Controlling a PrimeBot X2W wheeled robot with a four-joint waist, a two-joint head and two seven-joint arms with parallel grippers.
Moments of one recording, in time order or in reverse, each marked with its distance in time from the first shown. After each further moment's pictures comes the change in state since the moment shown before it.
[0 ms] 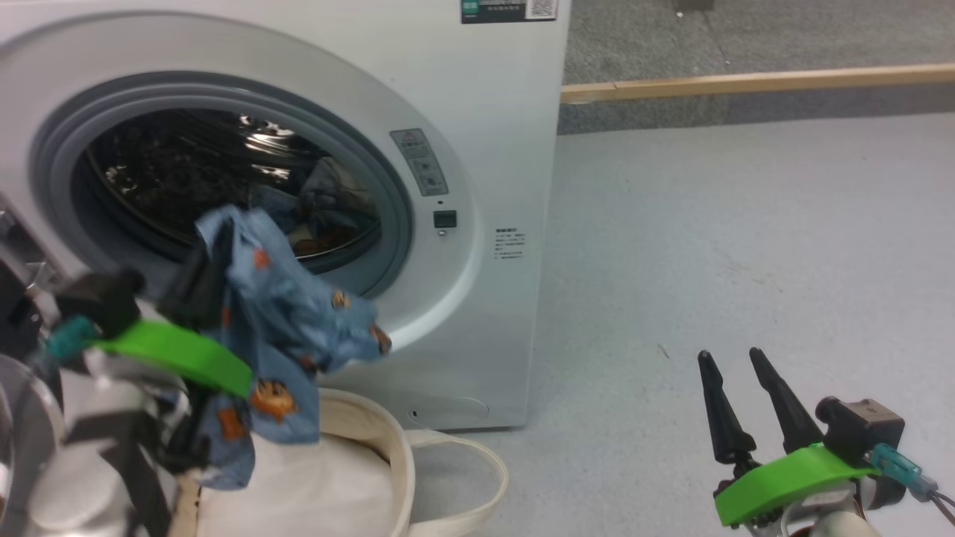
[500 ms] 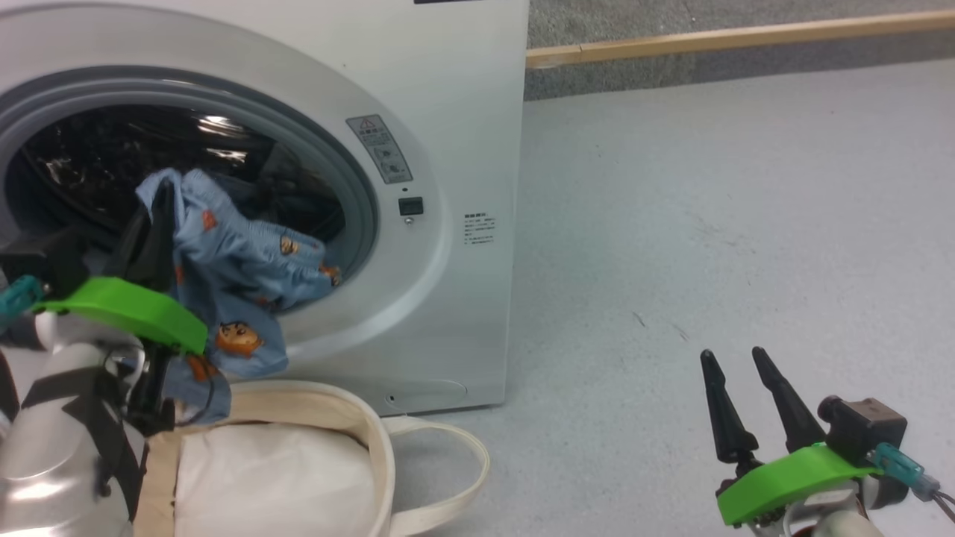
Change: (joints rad) left arm -0.171 0.035 0.031 0.206 -0.014 0.001 -0.032; right arm 0.000 -0.002 -0.005 0.000 -0.002 0.000 0.000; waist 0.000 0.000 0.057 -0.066
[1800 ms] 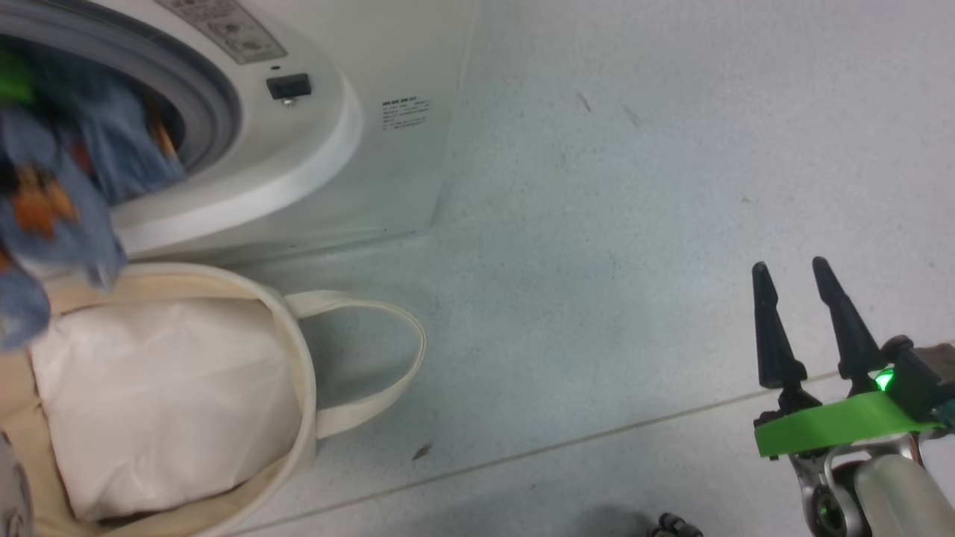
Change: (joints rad) left arm -0.498 0.055 0.154 0.217 0.144 -0.010 -0.003; right arm -0.050 0.000 -0.131 -0.154 -0.115 0.000 0.000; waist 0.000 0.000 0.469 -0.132
